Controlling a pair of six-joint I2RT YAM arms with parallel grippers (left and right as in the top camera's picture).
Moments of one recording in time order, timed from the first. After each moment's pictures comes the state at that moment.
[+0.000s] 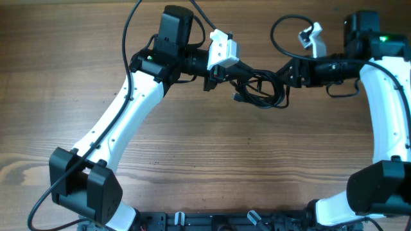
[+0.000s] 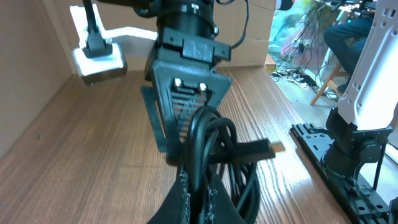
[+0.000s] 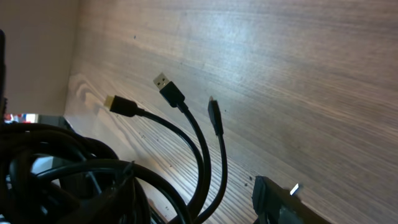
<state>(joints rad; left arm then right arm) -0.42 1.72 1.49 -0.42 1.18 0.66 -0.07 1.69 1.61 -1.32 -0.78 -0.26</state>
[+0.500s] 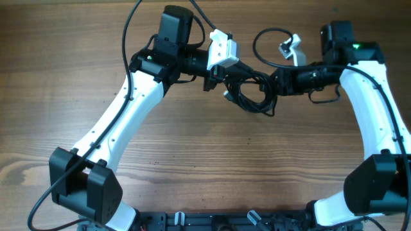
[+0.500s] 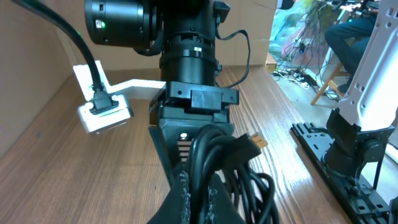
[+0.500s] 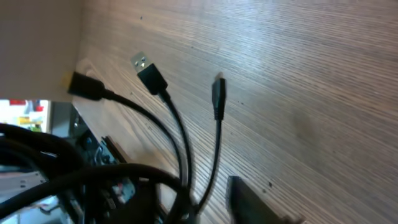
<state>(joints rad) -0.42 1.72 1.49 -0.43 1.17 0.66 0.02 1.70 1.47 -1.18 -0.82 -0.20</state>
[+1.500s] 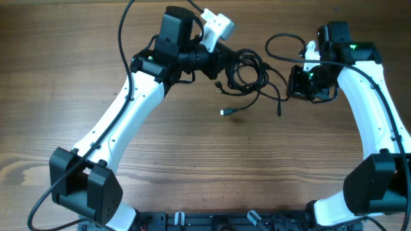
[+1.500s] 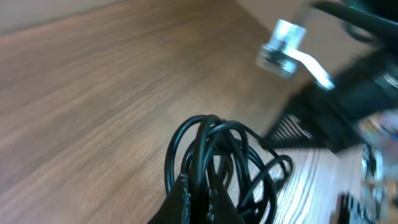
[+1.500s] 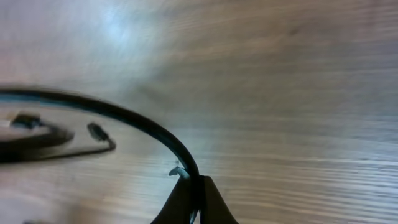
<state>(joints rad) -0.43 1.72 1.49 -0.44 0.63 -0.02 0.02 1.70 1.47 -1.22 -0.30 0.18</state>
